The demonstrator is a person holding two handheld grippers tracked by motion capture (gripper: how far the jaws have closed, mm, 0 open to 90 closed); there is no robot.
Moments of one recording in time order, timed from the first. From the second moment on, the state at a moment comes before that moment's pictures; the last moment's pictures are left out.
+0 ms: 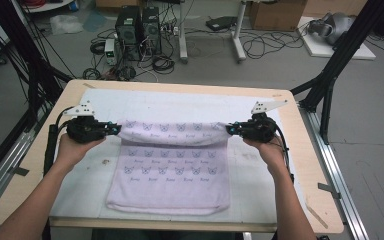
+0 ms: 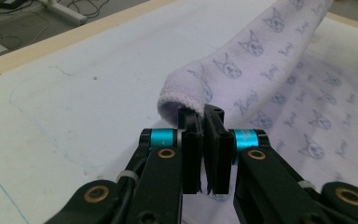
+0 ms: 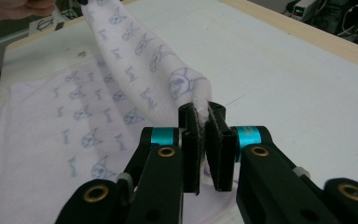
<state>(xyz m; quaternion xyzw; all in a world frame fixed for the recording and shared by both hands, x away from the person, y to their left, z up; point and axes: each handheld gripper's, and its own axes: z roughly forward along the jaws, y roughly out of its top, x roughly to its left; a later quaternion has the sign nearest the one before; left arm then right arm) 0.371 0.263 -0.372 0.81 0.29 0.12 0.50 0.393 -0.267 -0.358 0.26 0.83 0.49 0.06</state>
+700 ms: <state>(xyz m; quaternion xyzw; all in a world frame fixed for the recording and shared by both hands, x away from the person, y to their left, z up) 0.282 0.279 -0.425 0.83 0.27 0.08 0.48 0.297 -0.263 -0.402 0.22 0.85 0.48 0.03</state>
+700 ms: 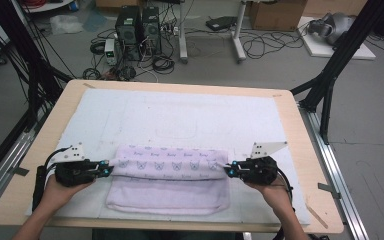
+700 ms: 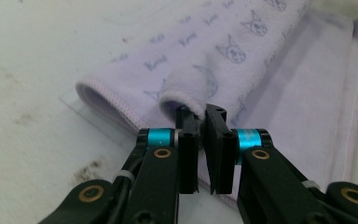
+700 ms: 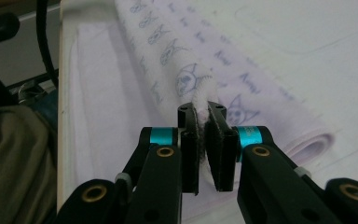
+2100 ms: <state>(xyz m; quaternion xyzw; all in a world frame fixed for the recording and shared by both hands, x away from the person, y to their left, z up) 0.242 0.267 -0.415 0.86 0.21 0.03 0.47 0.261 -0.248 -0.410 0.16 0.85 0.50 -0.07</state>
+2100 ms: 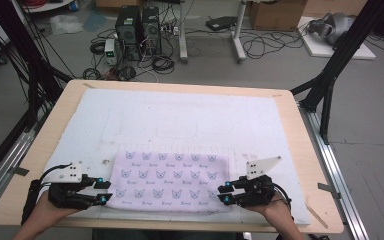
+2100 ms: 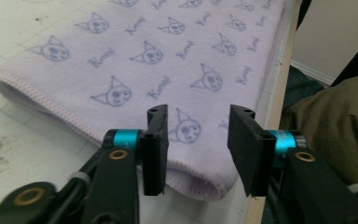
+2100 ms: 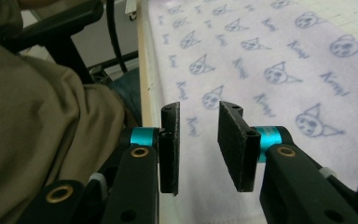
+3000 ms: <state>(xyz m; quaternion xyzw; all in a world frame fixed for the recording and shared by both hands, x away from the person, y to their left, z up) 0.279 0.251 -0.416 0.85 0.25 0.10 0.46 0.297 -0.251 -0.413 0.22 0.86 0.46 0.01</state>
